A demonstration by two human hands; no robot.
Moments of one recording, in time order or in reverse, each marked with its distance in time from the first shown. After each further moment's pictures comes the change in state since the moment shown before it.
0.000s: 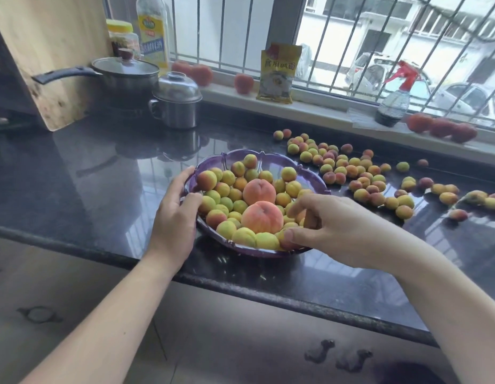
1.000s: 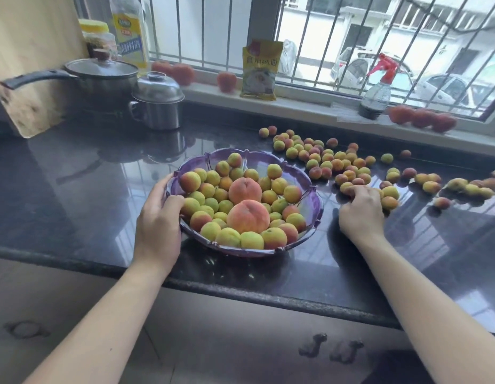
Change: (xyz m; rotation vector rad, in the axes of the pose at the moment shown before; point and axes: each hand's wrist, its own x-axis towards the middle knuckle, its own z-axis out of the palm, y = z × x) left_hand -0.002 0.001 0.003 0.047 0.075 0.004; right_hand 0.064 0.143 0.047 0.134 0.764 0.453
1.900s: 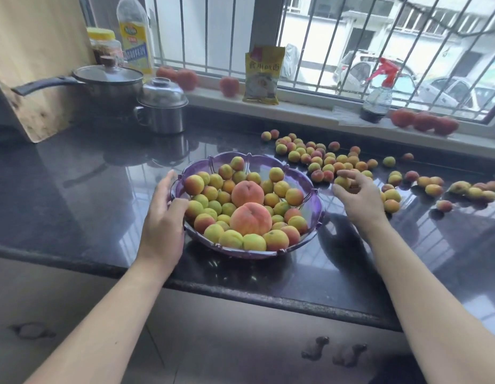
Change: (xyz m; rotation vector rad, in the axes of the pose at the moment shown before) left_hand 0.000 0.003 -0.001 -0.038 -0.058 -0.021; right_hand 0.023 -0.006 -0.006 0.459 -0.123 -0.022
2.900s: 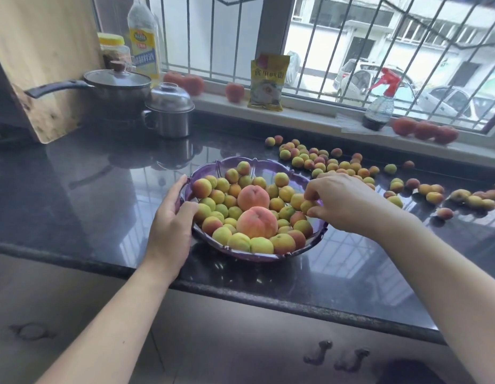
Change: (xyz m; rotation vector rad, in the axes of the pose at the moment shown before) left_hand 0.002 -0.001 -0.005 -0.024 -0.027 -0.014; right_hand -0.034 -0.104 -0.002 -0.997 -0.465 -0.522
